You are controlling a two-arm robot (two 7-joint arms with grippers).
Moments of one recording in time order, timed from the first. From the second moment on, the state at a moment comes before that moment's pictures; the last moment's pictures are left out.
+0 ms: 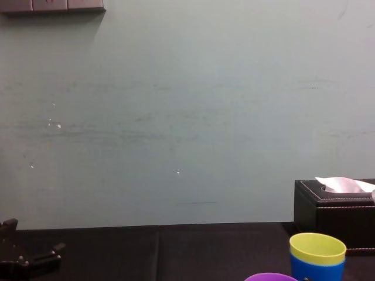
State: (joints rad) left arm -0.20 0.60 0.45 -1.41 -0.25 -0.12 0.03; right arm 0.05 0.36 -0.37 -1.49 0.23 -0.11 0.41
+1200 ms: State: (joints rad) left arm -0.20 0.60 0.45 -1.41 -0.25 -0.12 0.03; right arm 0.05 0.40 -0.31 -1.66 0.30 0.03 0.39
